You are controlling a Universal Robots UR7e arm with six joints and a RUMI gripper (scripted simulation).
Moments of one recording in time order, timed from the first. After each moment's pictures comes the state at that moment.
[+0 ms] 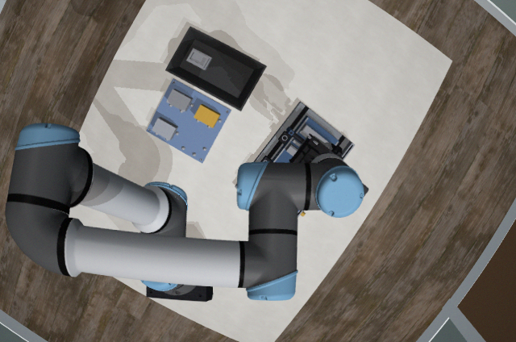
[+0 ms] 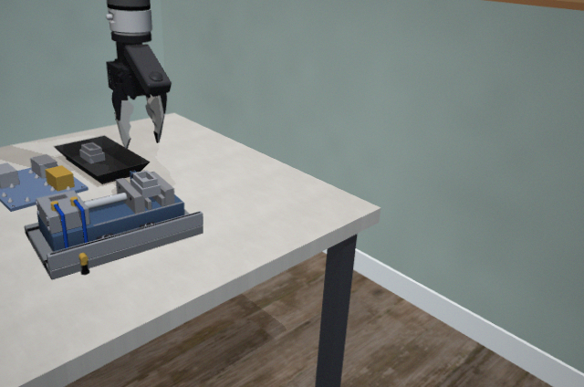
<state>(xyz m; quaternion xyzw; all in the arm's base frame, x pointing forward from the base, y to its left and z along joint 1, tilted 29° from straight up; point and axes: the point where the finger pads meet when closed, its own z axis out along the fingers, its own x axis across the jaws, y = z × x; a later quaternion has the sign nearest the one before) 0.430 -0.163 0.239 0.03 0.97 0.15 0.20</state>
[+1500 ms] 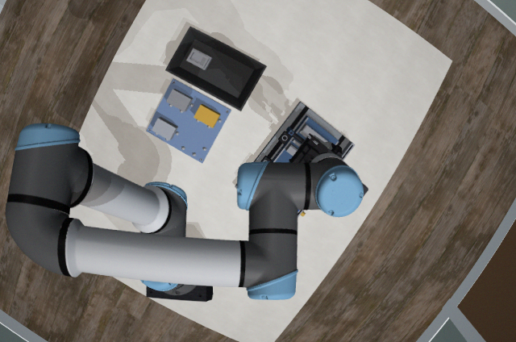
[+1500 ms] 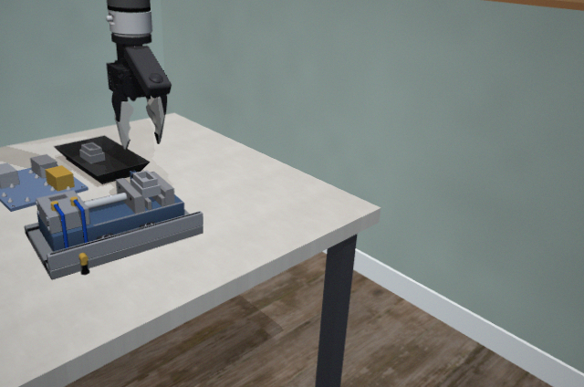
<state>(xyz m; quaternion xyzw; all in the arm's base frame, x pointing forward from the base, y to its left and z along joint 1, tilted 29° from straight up) 0.431 -0.163 0.237 0.03 0.97 0.15 0.20</state>
